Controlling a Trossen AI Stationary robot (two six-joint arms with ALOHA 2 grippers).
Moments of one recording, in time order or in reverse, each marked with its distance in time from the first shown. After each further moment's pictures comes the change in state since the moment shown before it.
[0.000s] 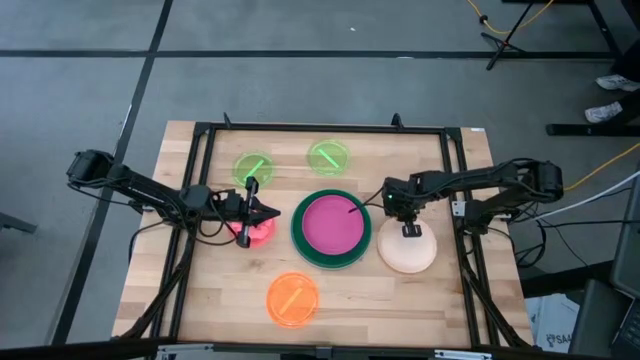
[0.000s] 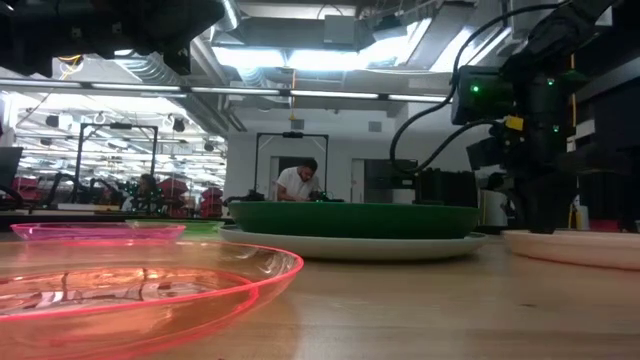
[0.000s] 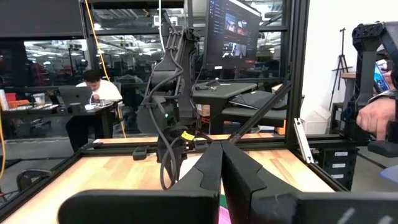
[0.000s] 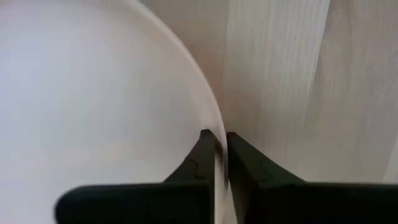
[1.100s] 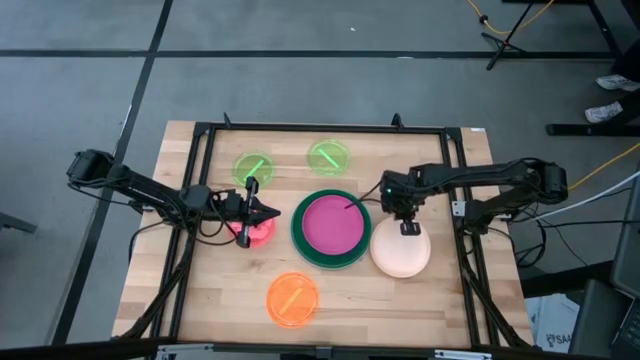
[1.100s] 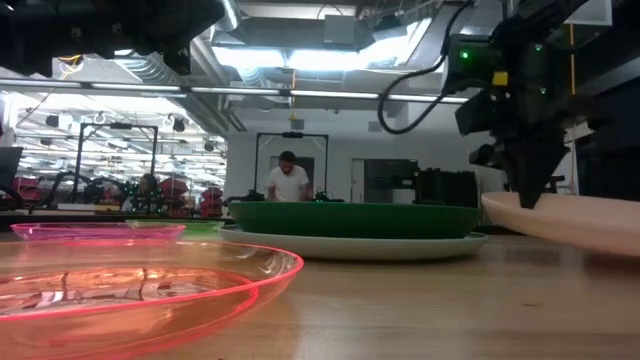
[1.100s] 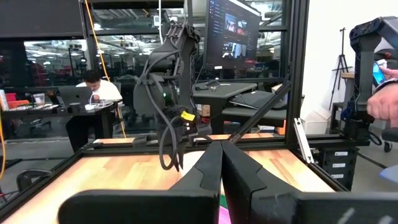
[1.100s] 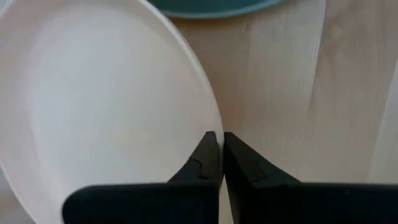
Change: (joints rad) left arm 0.000 0.000 0.000 0.000 0.000 0.001; right arm 0.001 -0.050 0.158 -0.168 -0.113 0.045
